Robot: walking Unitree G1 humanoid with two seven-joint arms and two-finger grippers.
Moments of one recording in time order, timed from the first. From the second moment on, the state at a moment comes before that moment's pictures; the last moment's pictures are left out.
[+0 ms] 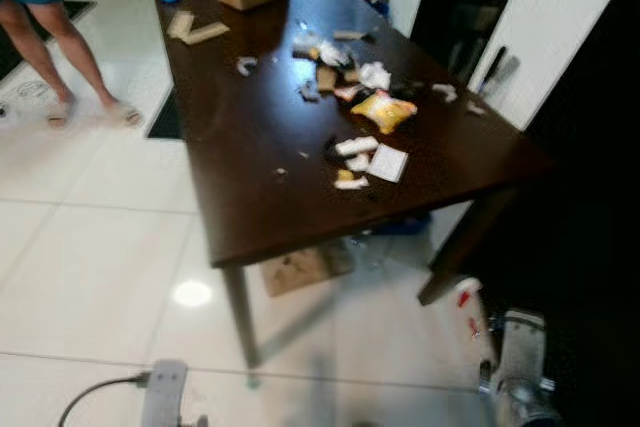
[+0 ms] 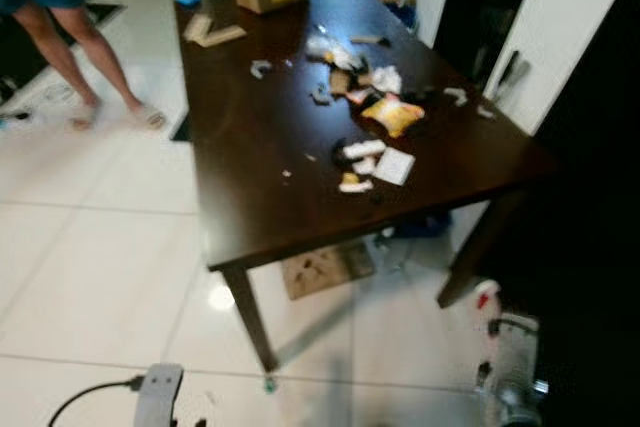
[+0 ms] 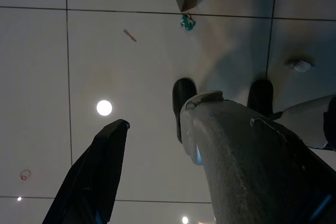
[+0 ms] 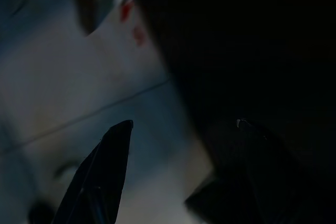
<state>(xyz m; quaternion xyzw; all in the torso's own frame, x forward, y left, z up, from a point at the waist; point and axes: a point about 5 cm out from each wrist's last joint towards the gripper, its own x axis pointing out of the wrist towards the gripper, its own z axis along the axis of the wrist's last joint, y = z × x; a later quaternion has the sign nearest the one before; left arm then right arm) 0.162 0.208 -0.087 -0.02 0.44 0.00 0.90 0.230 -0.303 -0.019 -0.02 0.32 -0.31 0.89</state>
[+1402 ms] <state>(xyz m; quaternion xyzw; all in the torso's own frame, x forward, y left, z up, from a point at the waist) 0.217 0.205 -0.056 -0.05 0.34 -0.02 0.94 0.364 -0.126 0.120 0.04 0.02 0.28 0.96</state>
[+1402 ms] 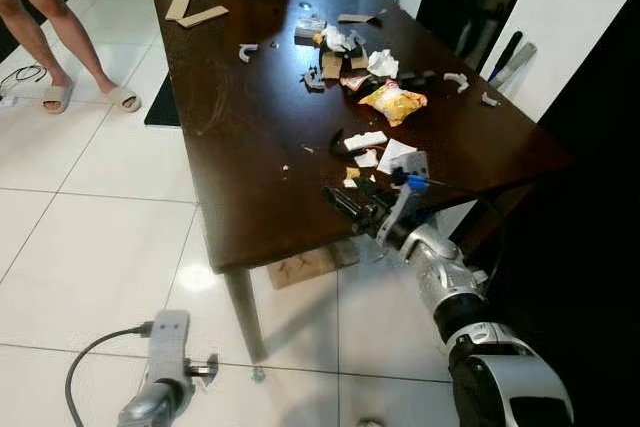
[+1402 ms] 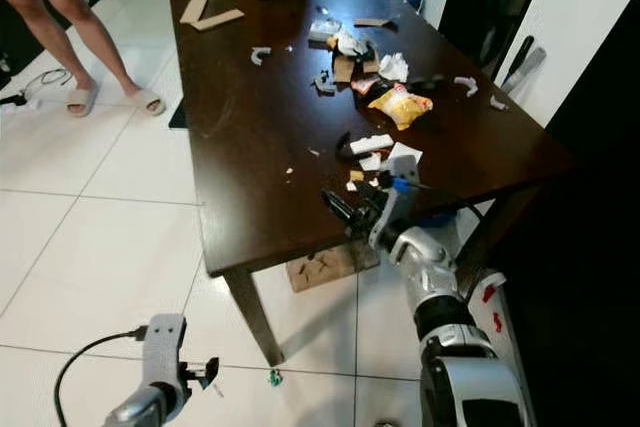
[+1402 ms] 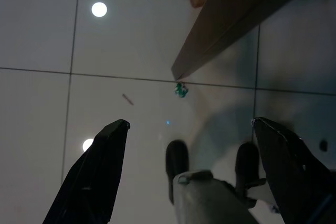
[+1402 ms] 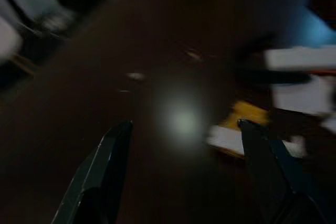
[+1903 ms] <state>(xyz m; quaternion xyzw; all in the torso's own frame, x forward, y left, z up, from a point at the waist) 0.211 0.215 -0.059 -0.08 0.35 0.01 0.93 0.376 -0.140 0.132 -0.04 0.00 0.18 0.98</state>
